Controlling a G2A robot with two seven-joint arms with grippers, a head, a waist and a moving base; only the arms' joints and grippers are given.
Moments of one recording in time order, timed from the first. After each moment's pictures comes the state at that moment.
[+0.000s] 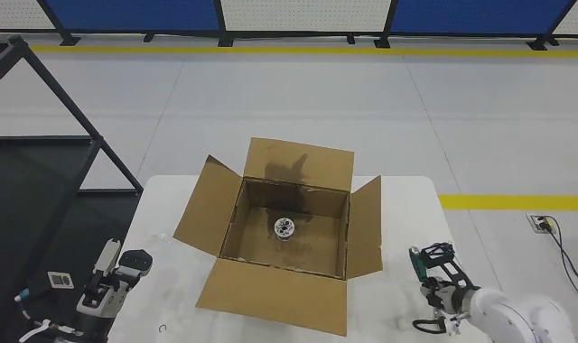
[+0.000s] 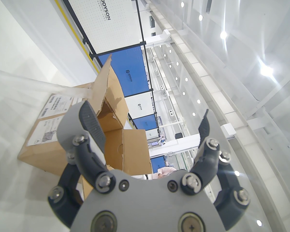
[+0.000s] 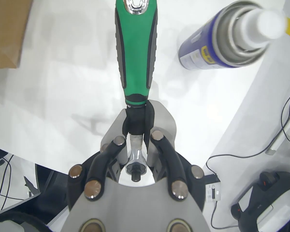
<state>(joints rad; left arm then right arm) 1.68 -1.25 -1.89 -2.09 -0.30 -0.18 -0.31 -1.28 -1.21 1.73 -1.86 -1.05 -0.30 1.26</state>
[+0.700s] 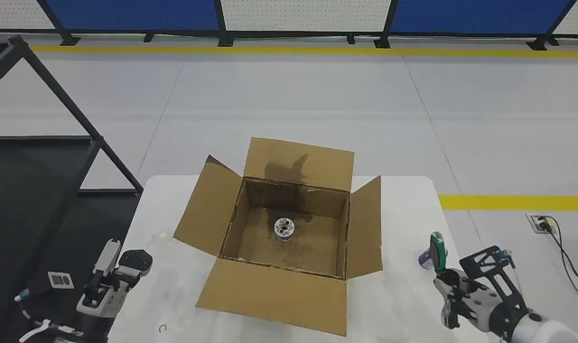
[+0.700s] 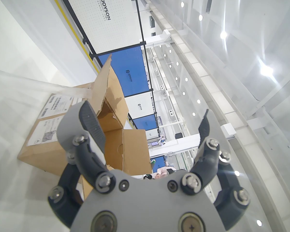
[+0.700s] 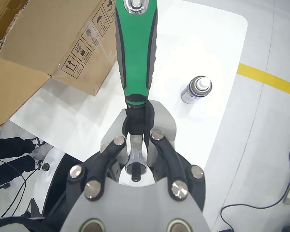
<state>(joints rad) 1.68 -1.25 -1.89 -2.09 -0.30 -0.18 -0.31 -1.50 -1.20 1.92 -2.22 -0.80 -0.31 1.13</state>
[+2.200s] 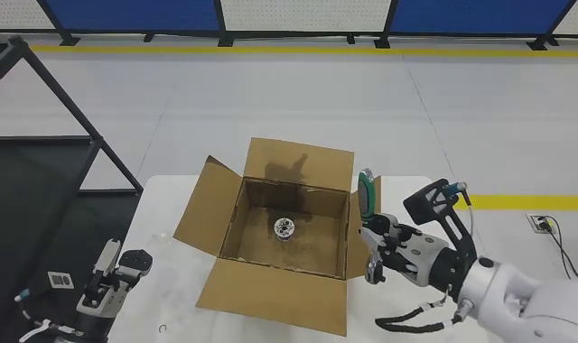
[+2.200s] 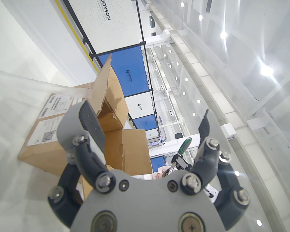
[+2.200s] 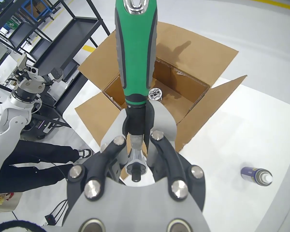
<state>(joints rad) 1.68 -1.25 -1.89 -2.09 -0.30 -0.18 -0.31 -1.00 -1.17 1.49 -2.33 -0.65 0.11 1.22</state>
